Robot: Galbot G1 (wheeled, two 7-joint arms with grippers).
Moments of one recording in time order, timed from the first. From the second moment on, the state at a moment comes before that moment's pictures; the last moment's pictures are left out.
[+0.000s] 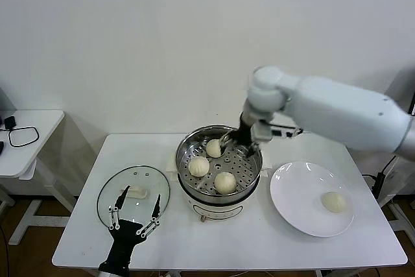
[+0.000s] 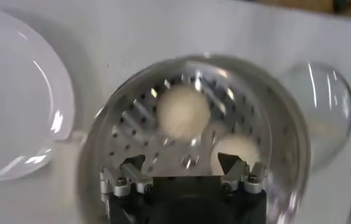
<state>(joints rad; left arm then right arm) 1.77 -1.28 -0.44 -2.14 0.09 -0.30 -0.11 0.57 0.88 -1.10 1.45 -0.08 0.51 -1.25</state>
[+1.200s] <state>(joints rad) 1.78 -1.28 -0.44 -2.15 0.09 -0.29 -0.11 0.28 0.55 -1.18 1.09 0.15 0.02 -1.21</state>
